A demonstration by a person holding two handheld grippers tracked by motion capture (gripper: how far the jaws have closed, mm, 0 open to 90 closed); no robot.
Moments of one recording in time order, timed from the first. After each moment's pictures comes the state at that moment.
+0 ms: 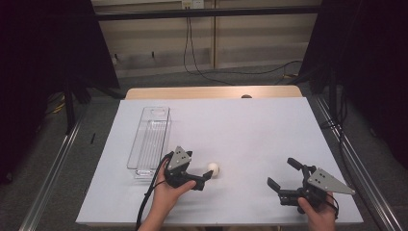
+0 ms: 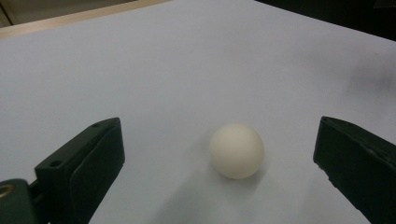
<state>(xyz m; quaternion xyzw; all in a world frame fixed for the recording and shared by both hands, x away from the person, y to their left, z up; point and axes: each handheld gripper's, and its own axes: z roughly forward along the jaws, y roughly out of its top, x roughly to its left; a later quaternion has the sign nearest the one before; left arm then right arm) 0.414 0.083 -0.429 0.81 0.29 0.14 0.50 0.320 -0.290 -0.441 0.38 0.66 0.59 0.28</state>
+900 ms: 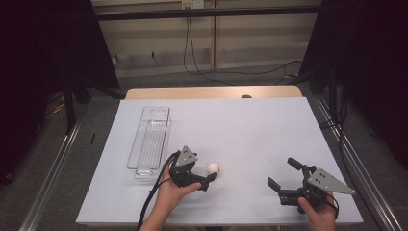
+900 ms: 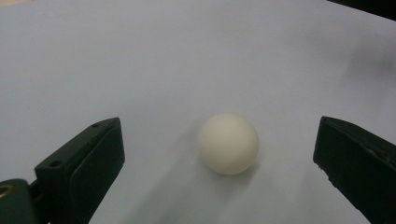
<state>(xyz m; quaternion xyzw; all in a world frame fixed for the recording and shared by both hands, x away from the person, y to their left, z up) 0.420 0.070 -0.435 0.83 0.29 0.11 0.47 0.320 -0.290 -0.441 0.38 0.66 0.59 0.28</state>
